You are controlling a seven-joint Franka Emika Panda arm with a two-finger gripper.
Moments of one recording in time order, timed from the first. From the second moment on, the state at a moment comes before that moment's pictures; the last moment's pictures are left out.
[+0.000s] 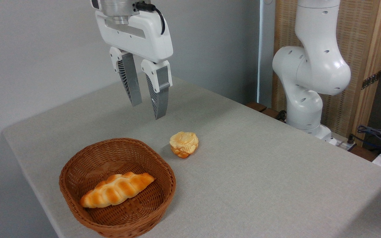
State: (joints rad) arm -0.11 -0.04 0.03 -1.62 -0.01 1.60 0.66
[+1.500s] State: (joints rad) arm -0.11 -0.22 0.03 -1.94 -0.01 1.68 0.73
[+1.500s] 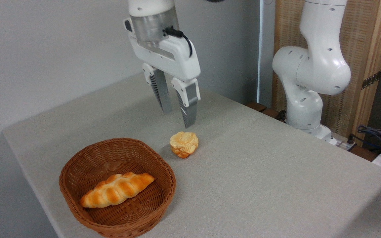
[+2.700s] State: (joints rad) arm -0.18 -0.25 0.00 -2.28 -0.14 1.94 0.74
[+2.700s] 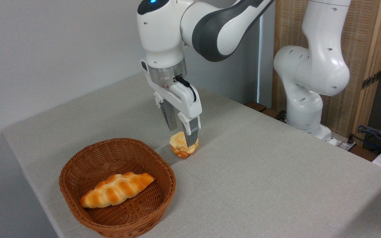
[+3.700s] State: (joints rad) arm -0.19 -0.22 -0.03 -2.32 -0.14 1.99 0.74
